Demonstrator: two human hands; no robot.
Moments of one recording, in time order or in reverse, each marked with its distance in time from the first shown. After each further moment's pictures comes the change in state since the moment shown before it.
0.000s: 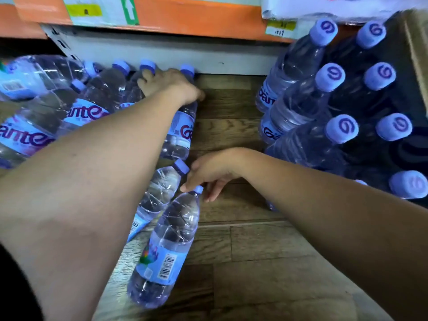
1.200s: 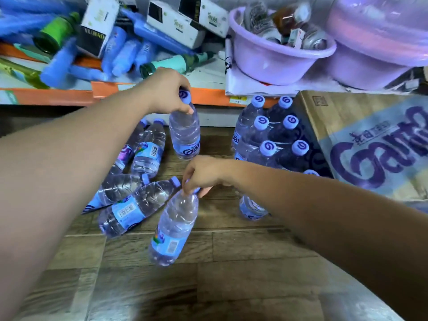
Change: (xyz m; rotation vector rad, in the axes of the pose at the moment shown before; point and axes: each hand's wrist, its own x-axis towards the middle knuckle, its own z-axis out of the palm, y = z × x) left_hand -0.127 -0.023 -0.132 -0.021 0.324 0.713; right_hand -0.127 -0.019 0.041 -0.245 0.471 -0.311
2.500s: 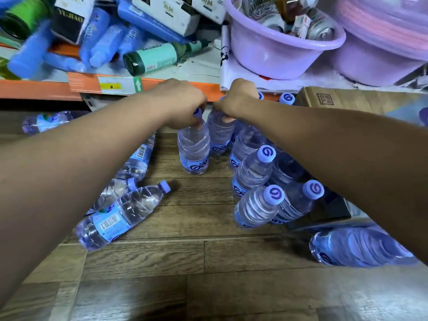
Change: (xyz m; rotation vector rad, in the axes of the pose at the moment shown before) left_hand 0.020 0.033 0.026 0.265 -0.214 0.111; right_hand 0.040 0.015 -0.132 -0.216 0.744 0.211
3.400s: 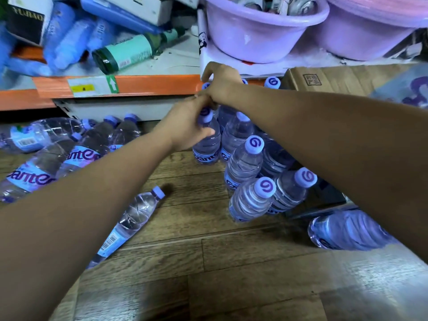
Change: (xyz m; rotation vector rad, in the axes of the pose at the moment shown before) left_hand 0.009 0.039 0.048 -0.569 0.232 0.030; right_hand 0.022 0.017 -0.002 0.082 0.022 -0.129
